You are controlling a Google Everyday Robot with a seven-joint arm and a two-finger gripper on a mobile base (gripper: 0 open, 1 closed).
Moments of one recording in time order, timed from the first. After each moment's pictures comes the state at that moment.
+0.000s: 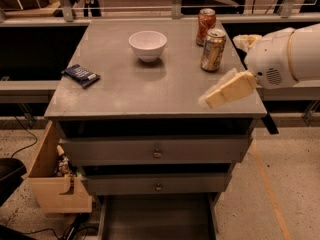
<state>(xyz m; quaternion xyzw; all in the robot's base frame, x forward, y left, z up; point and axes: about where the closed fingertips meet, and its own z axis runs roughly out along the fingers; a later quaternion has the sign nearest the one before) 0.517 -0.125 0.963 -0.48 0.74 0.13 0.46</state>
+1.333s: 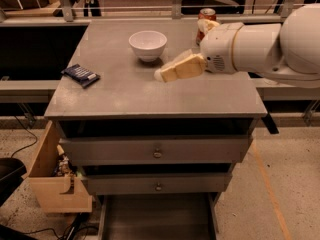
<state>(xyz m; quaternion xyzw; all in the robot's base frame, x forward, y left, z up) 0.583 -0.049 0.980 -0.43 0.68 0.18 0.56</state>
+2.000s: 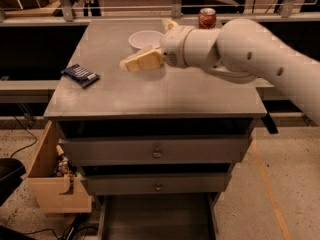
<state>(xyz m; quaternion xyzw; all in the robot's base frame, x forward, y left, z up) 0.657 0.032 0.960 -0.41 0.65 0.22 0.60</state>
